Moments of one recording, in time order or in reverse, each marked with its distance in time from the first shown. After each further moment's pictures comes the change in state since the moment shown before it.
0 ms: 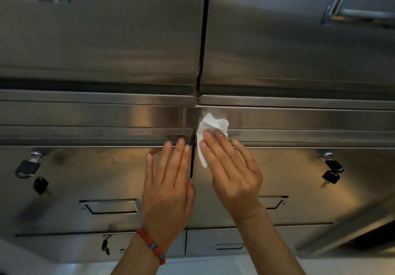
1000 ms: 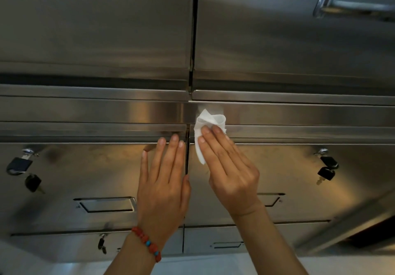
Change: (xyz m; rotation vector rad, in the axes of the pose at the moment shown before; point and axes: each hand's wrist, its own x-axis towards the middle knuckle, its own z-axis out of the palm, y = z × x) left_hand -0.001 0.002 0.003 0.012 0.019 -0.002; right_hand 0.003 0.002 -0.005 0.108 -0.041 0.046
